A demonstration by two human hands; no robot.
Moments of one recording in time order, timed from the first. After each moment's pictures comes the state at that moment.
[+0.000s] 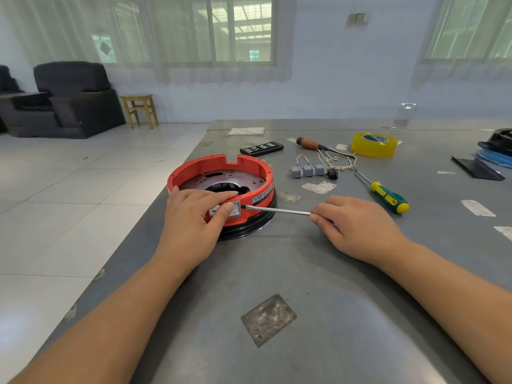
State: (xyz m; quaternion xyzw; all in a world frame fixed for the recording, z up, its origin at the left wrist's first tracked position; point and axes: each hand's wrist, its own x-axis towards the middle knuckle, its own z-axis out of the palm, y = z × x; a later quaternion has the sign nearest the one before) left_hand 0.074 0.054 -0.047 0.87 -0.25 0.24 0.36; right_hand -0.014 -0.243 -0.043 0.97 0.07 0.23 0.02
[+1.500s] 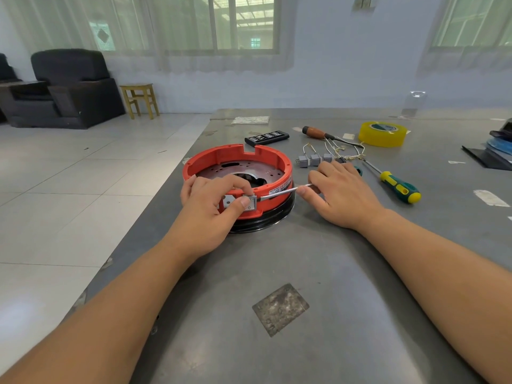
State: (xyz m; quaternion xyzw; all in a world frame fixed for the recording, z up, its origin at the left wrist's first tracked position) left_hand 0.072 0.056 -0.044 0.85 -0.31 0.16 0.40; right_hand 0.057 -0.246 -0.054 0.95 0.06 0.29 0.08
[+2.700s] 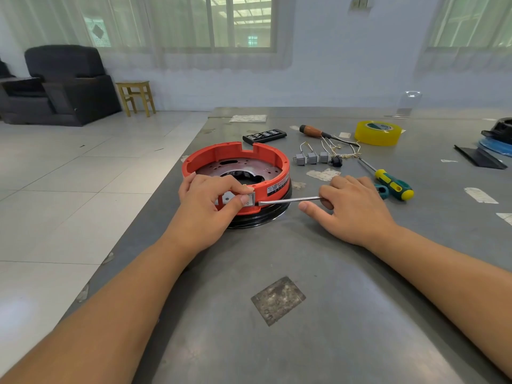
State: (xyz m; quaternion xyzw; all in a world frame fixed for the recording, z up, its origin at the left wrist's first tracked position) left_hand 0.071 0.055 -0.043 0.84 -0.32 0.18 0.40; right_hand 0.012 -0.238 -0.061 0.96 0.00 0.27 0.09
